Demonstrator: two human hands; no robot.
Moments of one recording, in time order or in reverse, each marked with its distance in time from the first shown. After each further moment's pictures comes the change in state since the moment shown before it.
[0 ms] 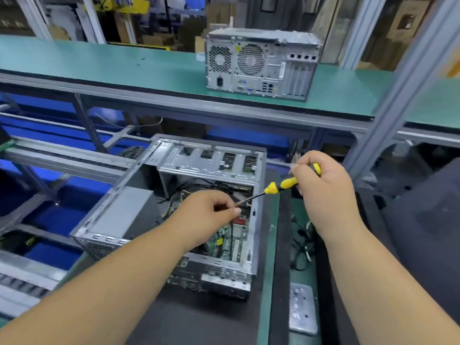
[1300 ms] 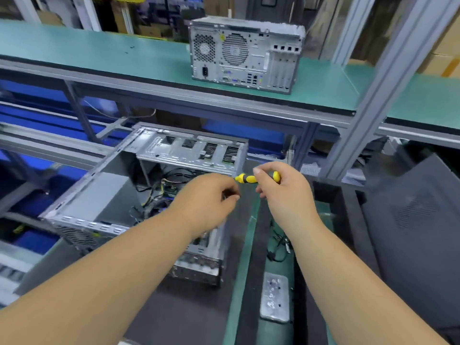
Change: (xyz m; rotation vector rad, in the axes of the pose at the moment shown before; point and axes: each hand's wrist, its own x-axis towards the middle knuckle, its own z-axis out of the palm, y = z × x) left_hand 0.015 0.038 0.049 0.389 0.134 0.193; right_hand -0.008 0.035 -0.008 -0.043 -0.116 0.107
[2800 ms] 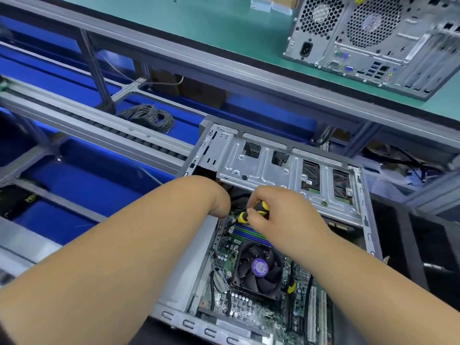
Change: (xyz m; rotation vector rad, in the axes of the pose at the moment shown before) left_hand 0.113 -0.258 -0.045 0.626 -1.137 -0.174; right_hand 0.099 -0.024 0.234 -0.704 -0.511 -0.251
